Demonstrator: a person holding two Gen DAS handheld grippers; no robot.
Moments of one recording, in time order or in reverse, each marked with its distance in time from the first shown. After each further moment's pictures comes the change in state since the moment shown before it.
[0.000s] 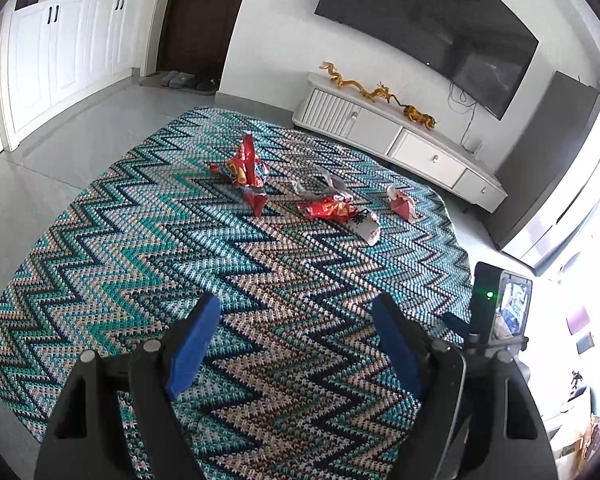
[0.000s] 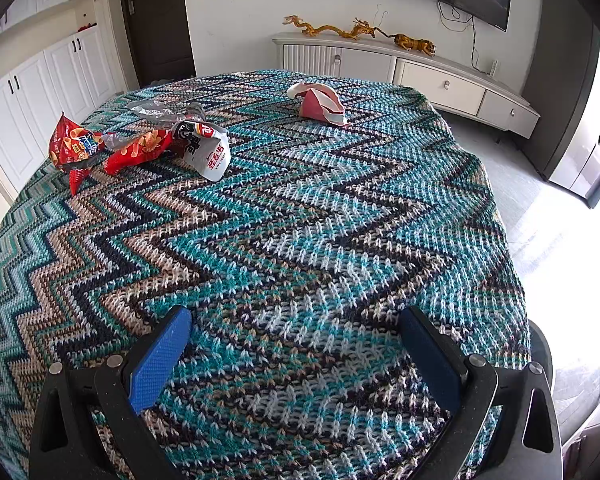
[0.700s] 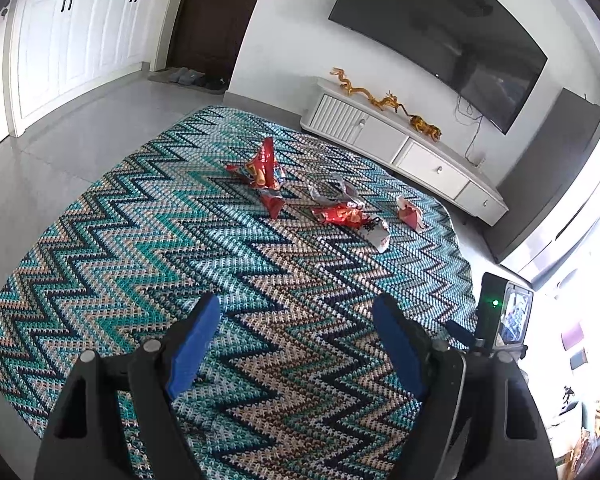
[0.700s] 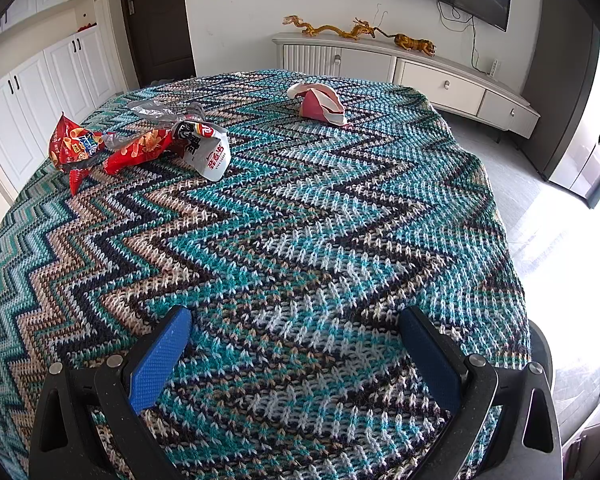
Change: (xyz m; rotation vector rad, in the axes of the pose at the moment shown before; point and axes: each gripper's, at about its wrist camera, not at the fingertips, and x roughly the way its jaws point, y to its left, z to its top) left arm -0.005 0.021 0.000 -0.057 -0.012 -0.006; right arm 0.000 0.000 0.000 0.000 0.000 0.000
